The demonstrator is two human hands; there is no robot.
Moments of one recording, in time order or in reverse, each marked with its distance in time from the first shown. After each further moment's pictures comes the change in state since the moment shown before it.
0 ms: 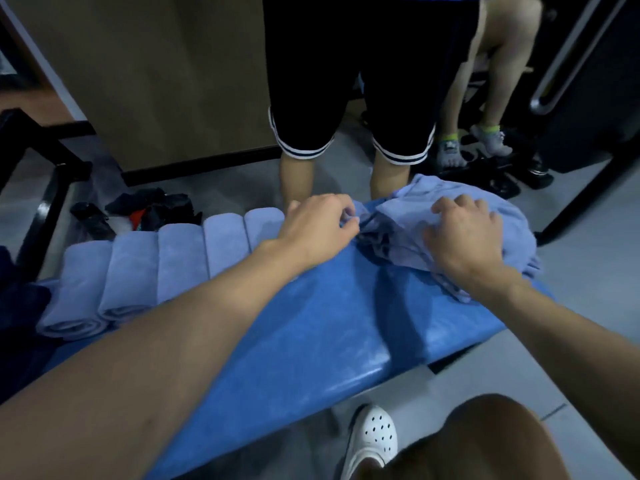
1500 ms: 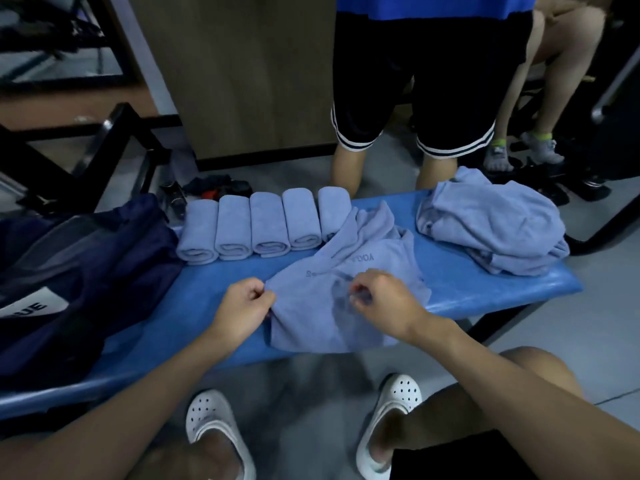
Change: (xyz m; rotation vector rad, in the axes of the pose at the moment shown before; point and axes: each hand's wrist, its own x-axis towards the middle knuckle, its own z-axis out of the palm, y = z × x) left_hand -0.256 -0.099 -0.023 -0.655 0.176 -0.688; right_hand -0.166 -0.118 0.001 0.528 -0.457 -0.479
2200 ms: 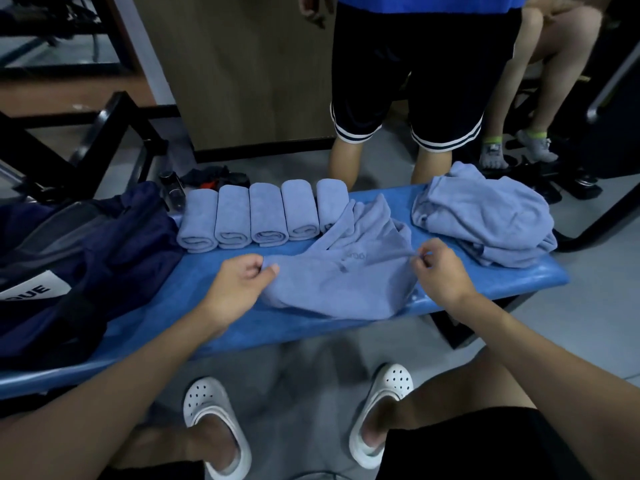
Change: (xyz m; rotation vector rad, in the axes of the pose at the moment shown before) left_hand -0.013 0.021 -0.014 -0.170 -0.081 0.116; right_hand -0.018 0.049 -0.049 0.275 0.326 0.394
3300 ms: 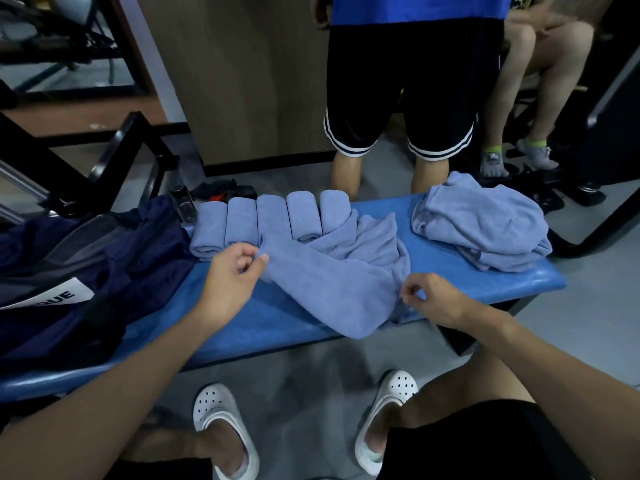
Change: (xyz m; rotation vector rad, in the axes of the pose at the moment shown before) left_hand -0.006 0.019 -0.016 0.156 0.157 0.191; right_hand -0.011 0.023 -0.006 -0.260 -0.418 -0.173
